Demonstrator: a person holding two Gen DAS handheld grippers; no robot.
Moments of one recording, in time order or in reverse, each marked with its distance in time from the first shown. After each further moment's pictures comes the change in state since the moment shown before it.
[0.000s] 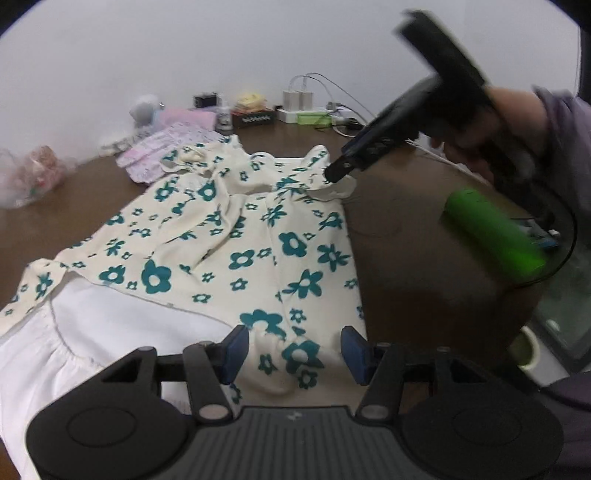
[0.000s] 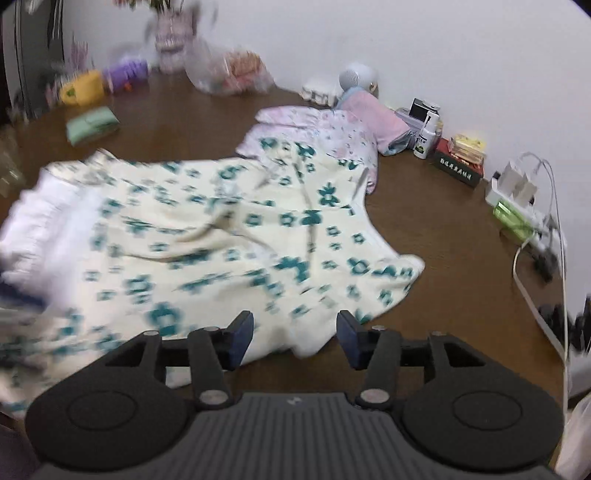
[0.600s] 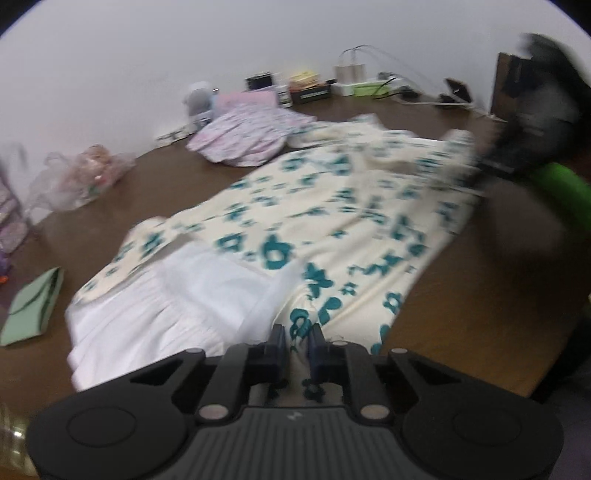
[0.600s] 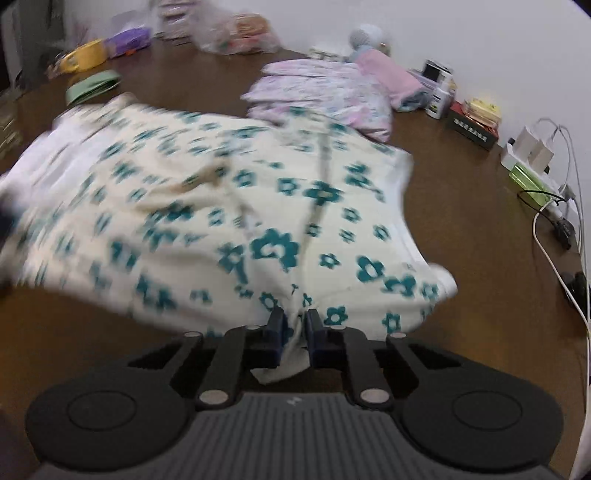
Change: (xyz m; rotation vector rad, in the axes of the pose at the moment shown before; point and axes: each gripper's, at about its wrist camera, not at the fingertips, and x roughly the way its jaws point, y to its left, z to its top) left arm -0.012 0.064 -0.005 0.120 0.078 0.205; right arm -0.003 0.026 -0.063 0.002 0.058 0.047
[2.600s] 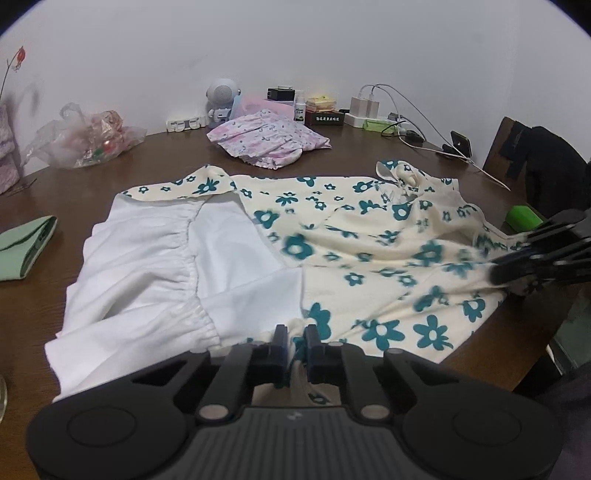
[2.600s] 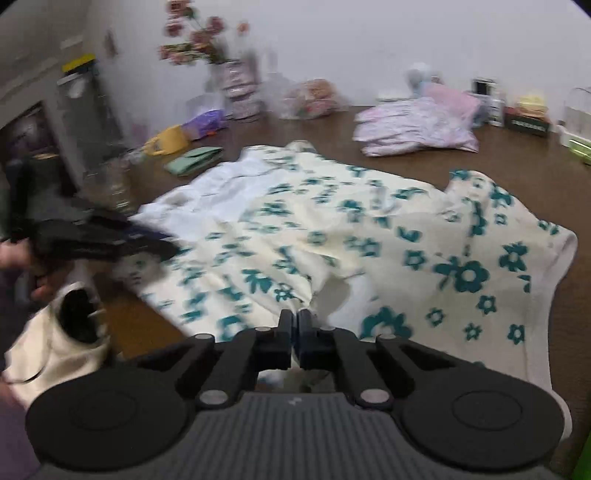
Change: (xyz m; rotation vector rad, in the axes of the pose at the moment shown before) left arm -0.014 0.041 -0.033 -0.199 -0.079 -0.164; right arm -0.044 0.070 -0.046 0.158 -0.269 0.344
